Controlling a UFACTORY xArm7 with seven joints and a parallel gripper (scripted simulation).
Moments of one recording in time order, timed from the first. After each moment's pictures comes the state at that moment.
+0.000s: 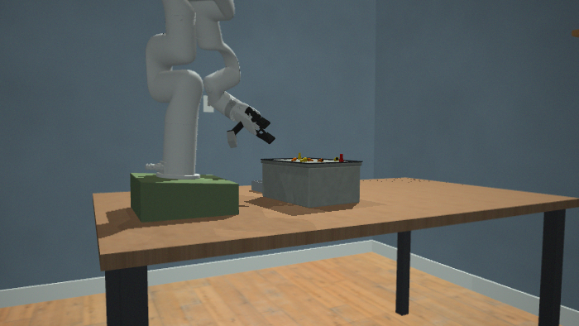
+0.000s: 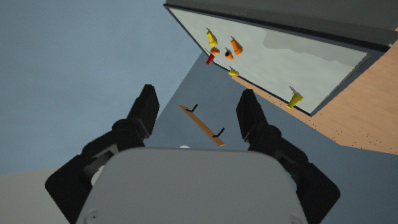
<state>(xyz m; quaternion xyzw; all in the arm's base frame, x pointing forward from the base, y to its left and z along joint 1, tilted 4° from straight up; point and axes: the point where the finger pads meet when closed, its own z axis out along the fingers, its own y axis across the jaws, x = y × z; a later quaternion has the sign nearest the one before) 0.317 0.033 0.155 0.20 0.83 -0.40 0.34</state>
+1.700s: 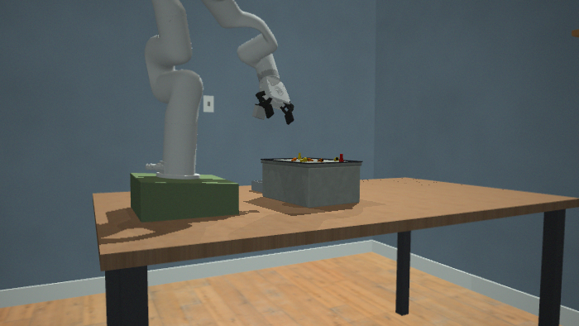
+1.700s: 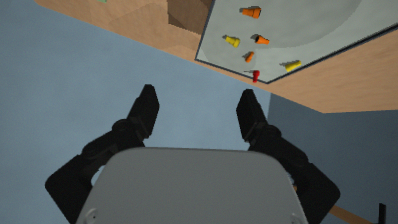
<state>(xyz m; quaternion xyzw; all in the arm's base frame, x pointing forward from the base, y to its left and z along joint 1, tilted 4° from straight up) 0.338 -0.006 0.208 0.60 0.74 -0.24 0.18</state>
